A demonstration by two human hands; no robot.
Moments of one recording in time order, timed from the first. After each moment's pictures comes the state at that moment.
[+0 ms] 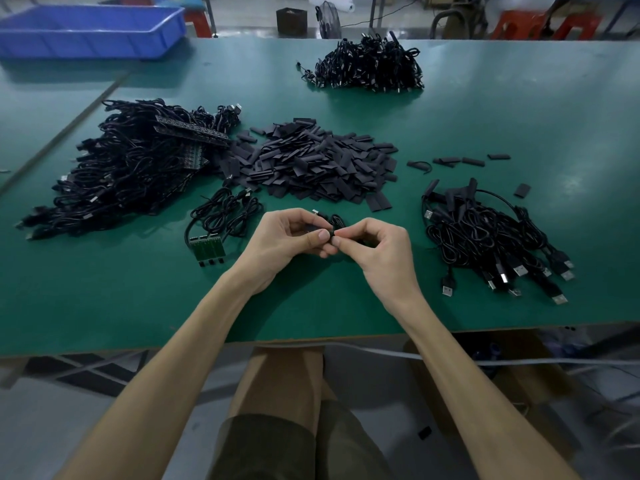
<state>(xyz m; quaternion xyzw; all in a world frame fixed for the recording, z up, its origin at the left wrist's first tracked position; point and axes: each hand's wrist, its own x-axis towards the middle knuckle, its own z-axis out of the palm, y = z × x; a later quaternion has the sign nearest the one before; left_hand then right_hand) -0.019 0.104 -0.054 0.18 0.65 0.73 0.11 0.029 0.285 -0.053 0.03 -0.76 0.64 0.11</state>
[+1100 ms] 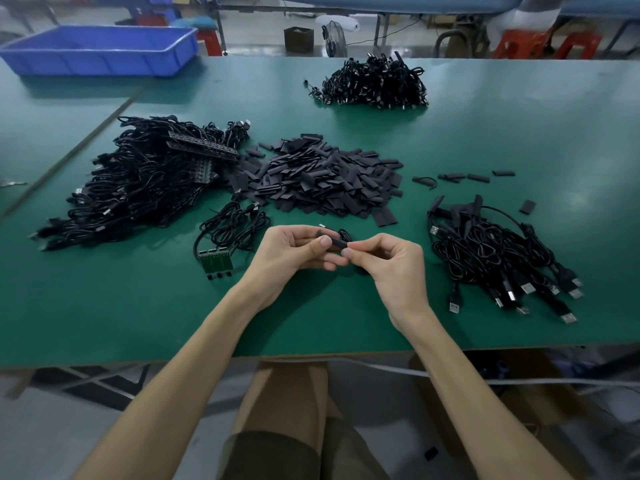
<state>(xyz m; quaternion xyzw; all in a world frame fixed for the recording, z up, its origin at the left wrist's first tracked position) -0.021 0.101 -0.053 0.15 0.63 0.75 0.13 0.018 0.286 -0.063 -0.01 -0.72 0.68 0.12</state>
